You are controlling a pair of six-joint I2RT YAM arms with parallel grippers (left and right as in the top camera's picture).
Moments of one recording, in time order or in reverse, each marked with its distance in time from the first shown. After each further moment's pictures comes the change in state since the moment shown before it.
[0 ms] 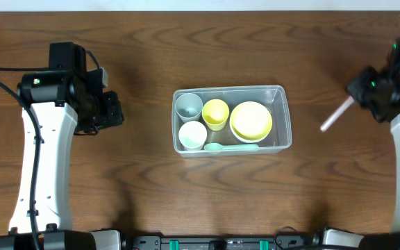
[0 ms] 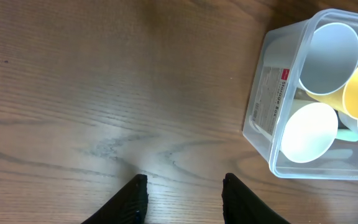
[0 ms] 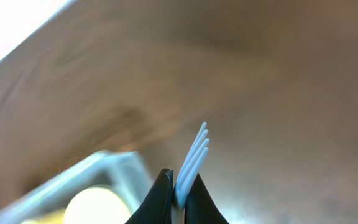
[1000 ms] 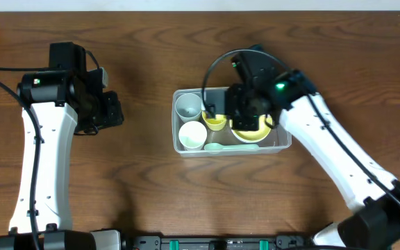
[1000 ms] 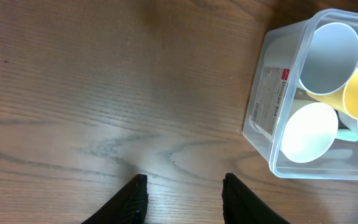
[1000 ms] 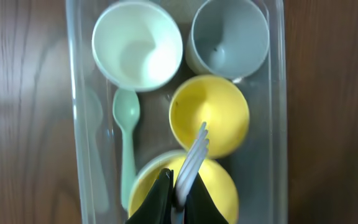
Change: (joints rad) left arm 0.000 0.000 0.000 0.000 0.000 0.000; right arm 0.708 0.227 0.065 -0.083 -0.148 -1.331
